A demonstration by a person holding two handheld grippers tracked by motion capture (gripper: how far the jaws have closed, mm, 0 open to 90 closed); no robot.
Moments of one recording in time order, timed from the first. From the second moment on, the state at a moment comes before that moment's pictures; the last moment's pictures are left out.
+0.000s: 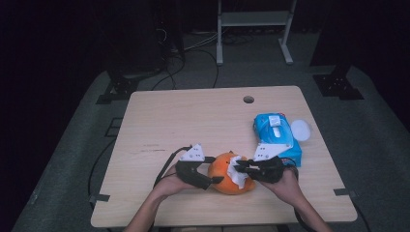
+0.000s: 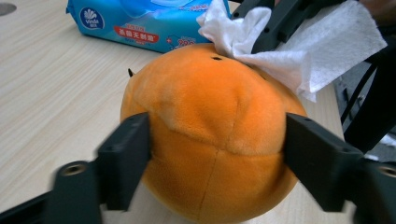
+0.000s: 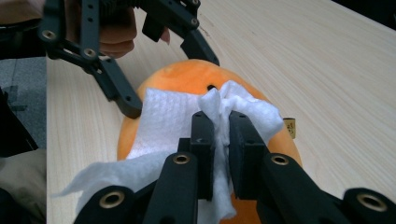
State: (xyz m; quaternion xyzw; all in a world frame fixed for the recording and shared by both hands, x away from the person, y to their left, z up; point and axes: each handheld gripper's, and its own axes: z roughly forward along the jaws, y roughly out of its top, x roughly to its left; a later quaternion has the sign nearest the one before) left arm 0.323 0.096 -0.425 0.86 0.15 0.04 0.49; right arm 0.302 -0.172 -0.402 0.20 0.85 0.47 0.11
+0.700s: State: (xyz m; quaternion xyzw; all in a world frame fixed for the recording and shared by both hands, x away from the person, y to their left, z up) left arm 0.312 0.085 -0.416 0.86 0.13 0.03 0.49; right arm 0.305 -0.176 -0.404 0.22 0.86 0.45 0.12
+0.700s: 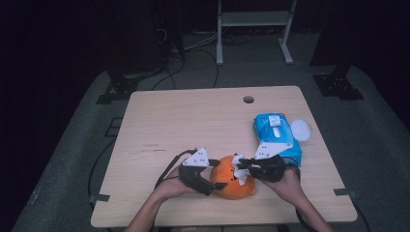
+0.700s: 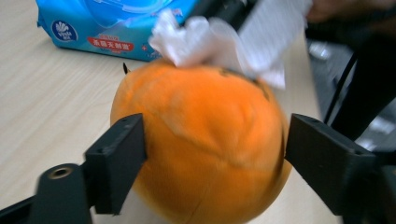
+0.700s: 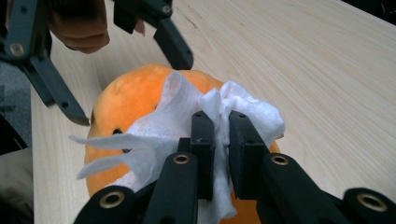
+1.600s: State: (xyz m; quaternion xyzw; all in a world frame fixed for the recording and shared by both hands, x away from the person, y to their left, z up) left arm 0.302 0.074 -0.413 0.88 0.11 0.06 0.46; right arm 0.299 -0.174 -0.397 0.20 0.87 0.45 0.11
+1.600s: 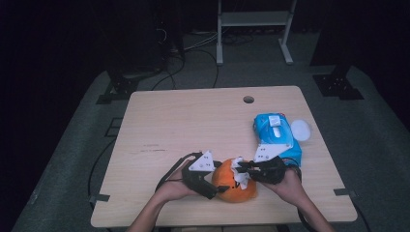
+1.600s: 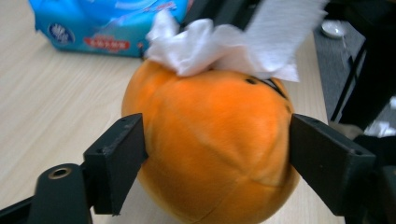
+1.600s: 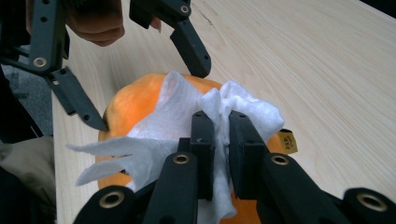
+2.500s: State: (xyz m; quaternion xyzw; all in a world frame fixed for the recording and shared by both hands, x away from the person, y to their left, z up) left arm 0.294 0.073 -0.417 0.89 0.03 0.09 0.44; right arm 0.298 -0.174 -0.392 0.20 0.86 0.45 0.11
